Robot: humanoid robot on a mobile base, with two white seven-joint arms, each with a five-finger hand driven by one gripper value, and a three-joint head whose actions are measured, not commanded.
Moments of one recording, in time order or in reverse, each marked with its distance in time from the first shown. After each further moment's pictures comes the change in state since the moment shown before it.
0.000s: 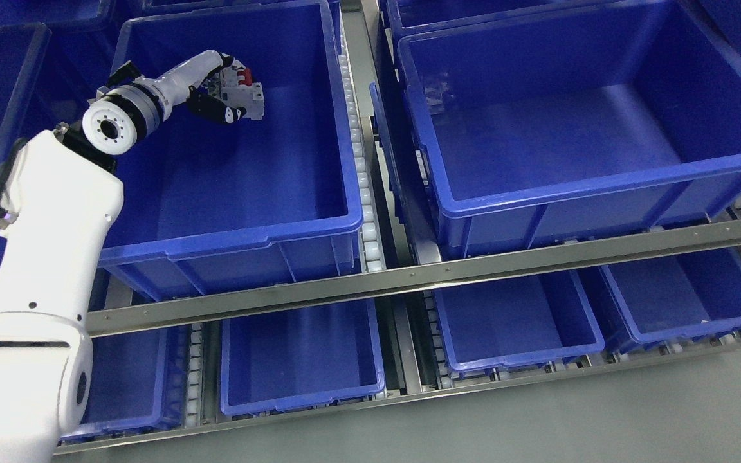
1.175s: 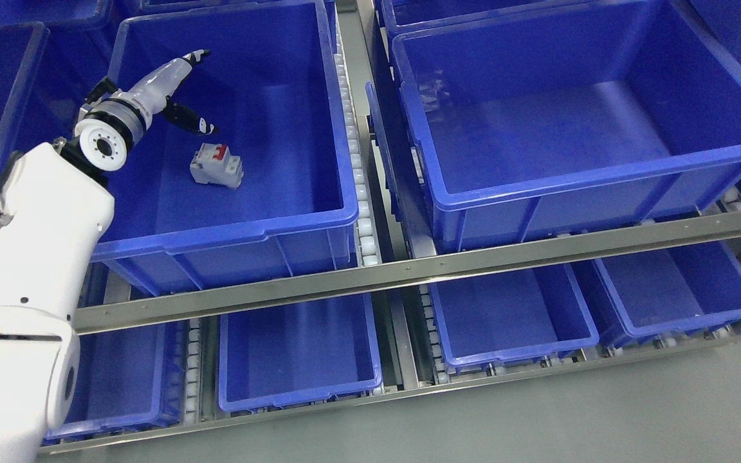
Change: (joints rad) left arm -0.027 0.025 -0.060 0.136 -0.002 0.008 0.255; right arm 0.000 0.000 0.000 0.000 0.000 0.000 -0.004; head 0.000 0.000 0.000
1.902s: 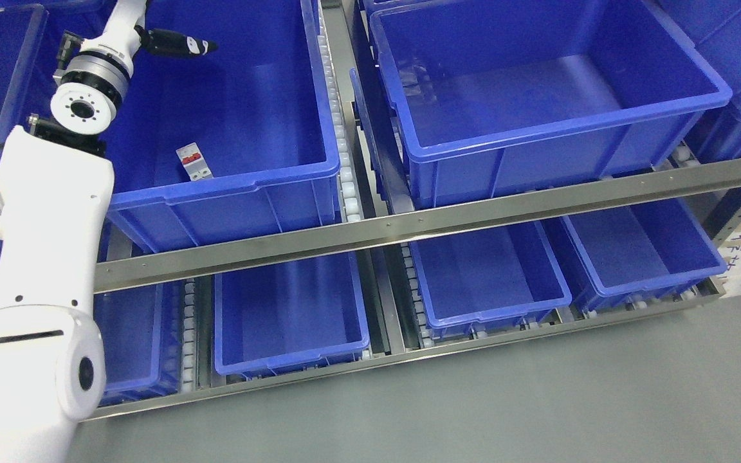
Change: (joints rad) left arm 0.043 -0.087 0.379 -0.237 0.190 0.070 0.035; right arm 0.000 0.000 0.000 0.000 0.000 0.000 -0.006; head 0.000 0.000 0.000
